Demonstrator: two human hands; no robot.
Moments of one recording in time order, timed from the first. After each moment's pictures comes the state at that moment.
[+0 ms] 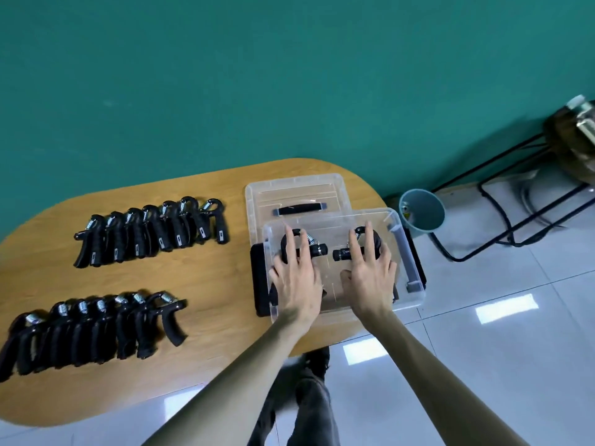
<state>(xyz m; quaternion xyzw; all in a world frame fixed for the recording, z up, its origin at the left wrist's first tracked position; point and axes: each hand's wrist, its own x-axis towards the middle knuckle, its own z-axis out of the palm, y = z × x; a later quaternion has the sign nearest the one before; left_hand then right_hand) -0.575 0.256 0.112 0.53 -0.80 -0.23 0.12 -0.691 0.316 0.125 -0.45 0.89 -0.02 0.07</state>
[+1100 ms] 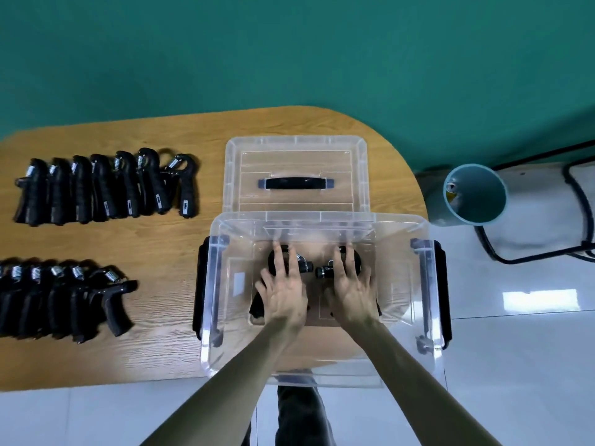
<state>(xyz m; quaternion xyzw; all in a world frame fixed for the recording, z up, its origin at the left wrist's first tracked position) -0.647 0.245 -0.043 0.63 -0.72 -0.26 -0.14 -0.776 0.290 -0.046 -0.54 0.78 0.05 0.33</state>
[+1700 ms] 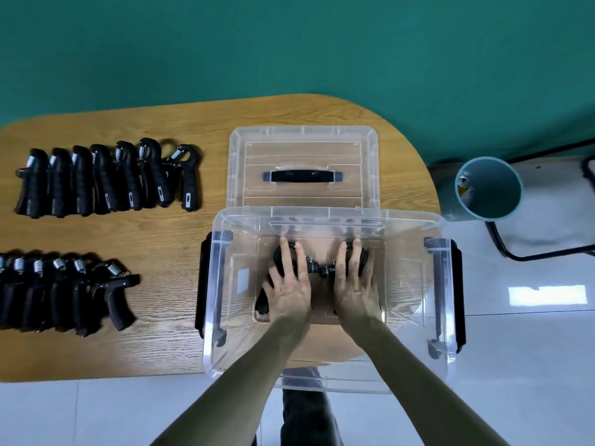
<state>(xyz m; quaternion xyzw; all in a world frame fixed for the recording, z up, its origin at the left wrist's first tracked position) -0.654 0.245 -0.033 0.58 -0.74 -0.23 -0.26 -0.766 0.297 -0.064 -0.57 0.77 0.07 0.29</state>
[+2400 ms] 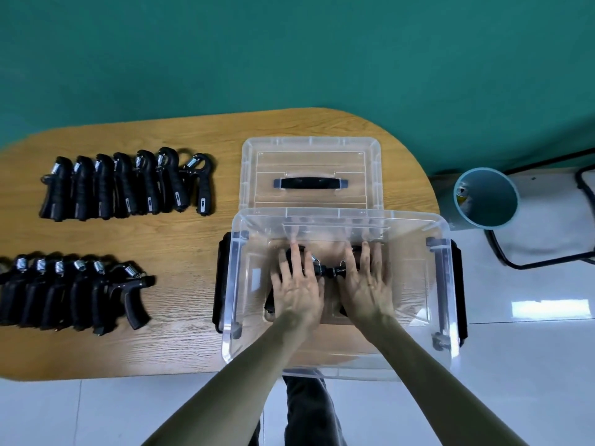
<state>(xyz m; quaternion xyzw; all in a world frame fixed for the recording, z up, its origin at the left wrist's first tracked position) -0.640 0.240 -0.021 0.56 -0.76 -0.25 -0.19 -0.770 0.289 -0.051 -0.56 0.79 0.09 0.23</state>
